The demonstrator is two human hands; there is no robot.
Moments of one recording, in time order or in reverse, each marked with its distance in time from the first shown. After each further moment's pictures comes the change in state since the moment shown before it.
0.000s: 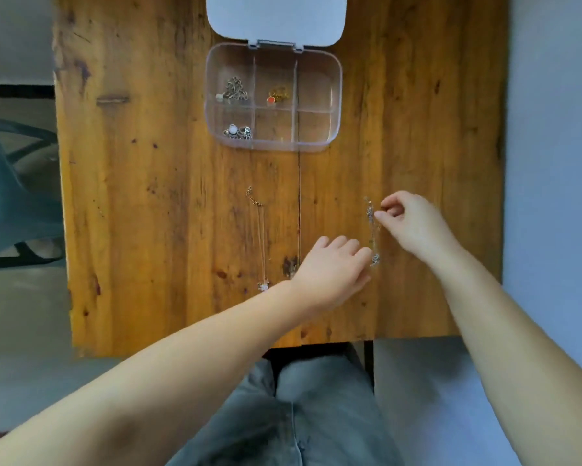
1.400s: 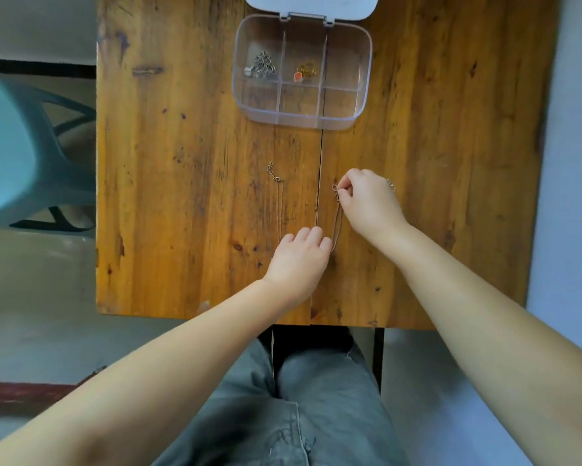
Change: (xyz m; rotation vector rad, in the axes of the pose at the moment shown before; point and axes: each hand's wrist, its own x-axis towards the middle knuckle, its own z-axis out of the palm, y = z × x) left_hand -0.046 -0.023 0.020 0.227 -0.035 -0.286; right_hand -0.005 -0.061 0.051 -0.077 0.060 -0.346
